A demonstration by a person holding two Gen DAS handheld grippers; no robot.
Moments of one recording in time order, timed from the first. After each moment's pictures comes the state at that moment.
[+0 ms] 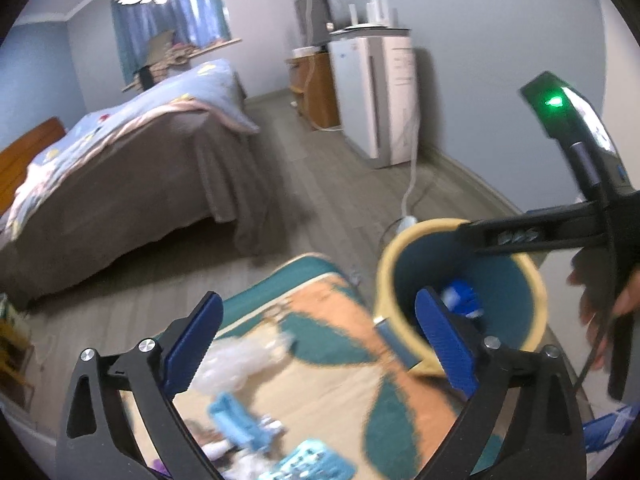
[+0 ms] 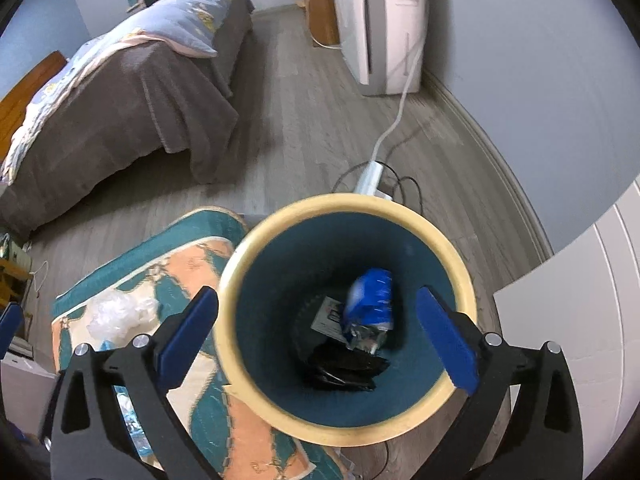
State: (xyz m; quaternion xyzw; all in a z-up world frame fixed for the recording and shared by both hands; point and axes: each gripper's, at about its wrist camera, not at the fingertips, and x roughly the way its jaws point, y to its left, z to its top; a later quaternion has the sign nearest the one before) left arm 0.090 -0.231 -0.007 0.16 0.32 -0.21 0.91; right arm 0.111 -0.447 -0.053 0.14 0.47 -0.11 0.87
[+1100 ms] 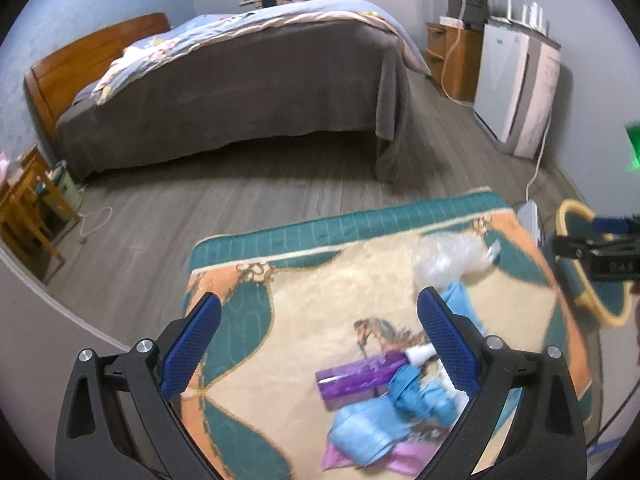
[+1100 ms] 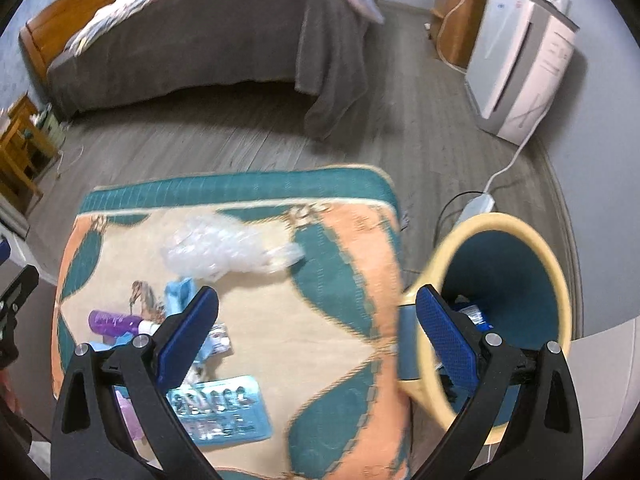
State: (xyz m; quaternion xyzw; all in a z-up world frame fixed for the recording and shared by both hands) left arm 0.103 0.002 -0.052 0.07 0.41 -0.04 0.91; right arm 0.147 -0.246 -0.086 -0.01 0.51 0.02 0.86
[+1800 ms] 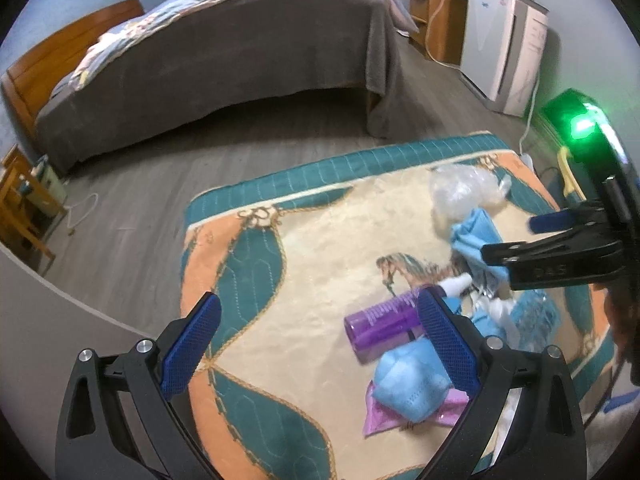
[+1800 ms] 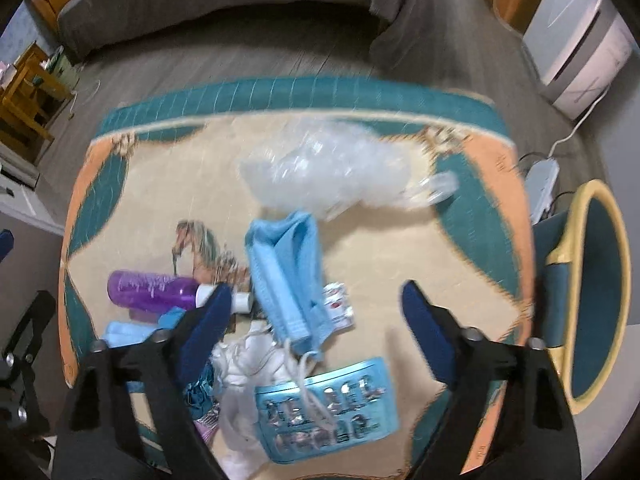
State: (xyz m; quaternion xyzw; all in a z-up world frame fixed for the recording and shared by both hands) left arm 0.092 0.032 -0.090 0.09 0.45 -0.07 0.88; right arm 0.159 -0.151 -0.164 -0.01 0.61 0.07 0.79
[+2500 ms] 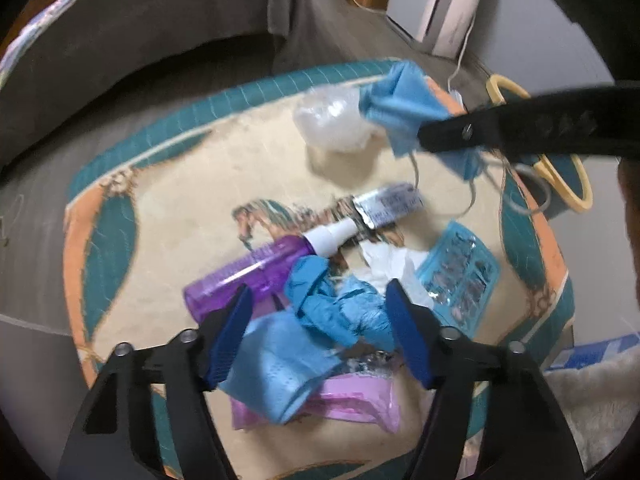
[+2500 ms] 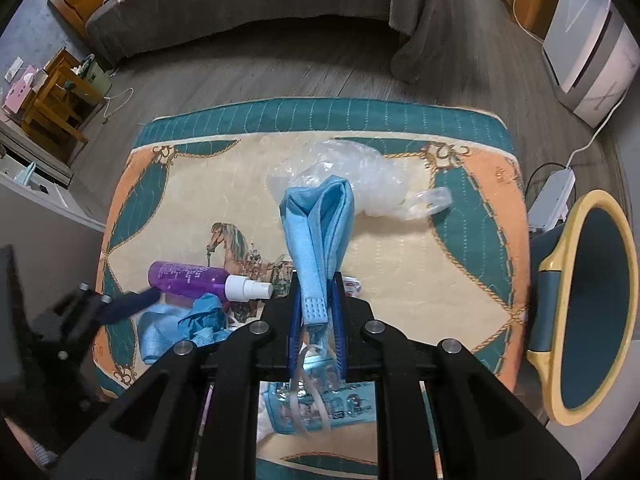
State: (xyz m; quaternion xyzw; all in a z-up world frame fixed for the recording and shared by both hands) left arm 0.087 -0.045 -0.137 0.09 0.54 -0.20 0.81; right arm 0.148 -0.175 -0.117 0.01 0.58 0.12 0.80
